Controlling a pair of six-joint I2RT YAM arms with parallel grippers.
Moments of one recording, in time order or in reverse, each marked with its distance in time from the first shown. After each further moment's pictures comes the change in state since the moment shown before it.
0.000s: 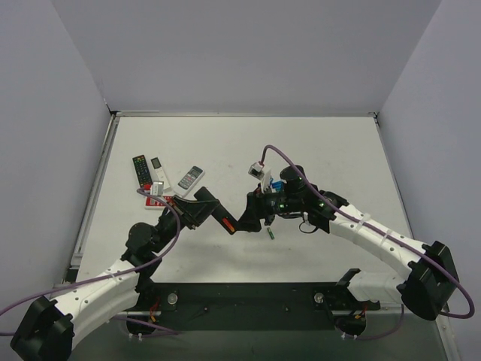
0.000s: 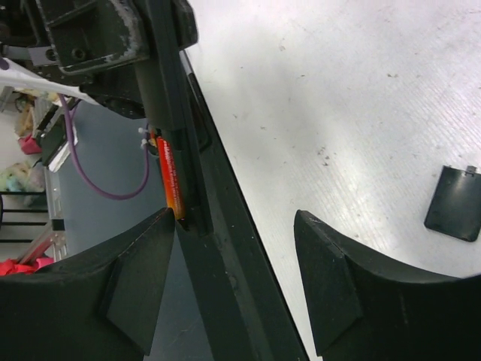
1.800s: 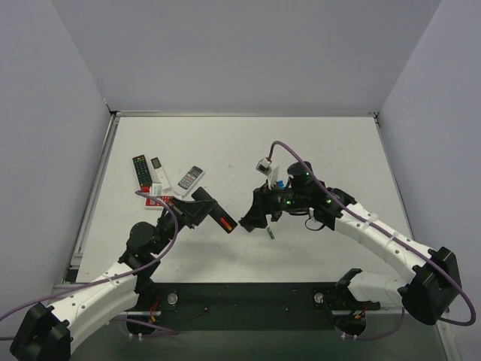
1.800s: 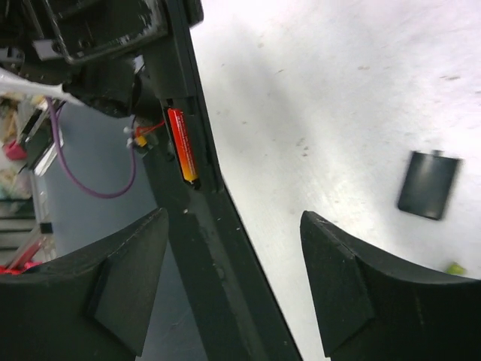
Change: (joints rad) left arm 0.002 -0.039 0.004 -0.098 -0.062 0.030; right arm -0.038 -0.003 0.011 -0.051 -0.028 -0.032
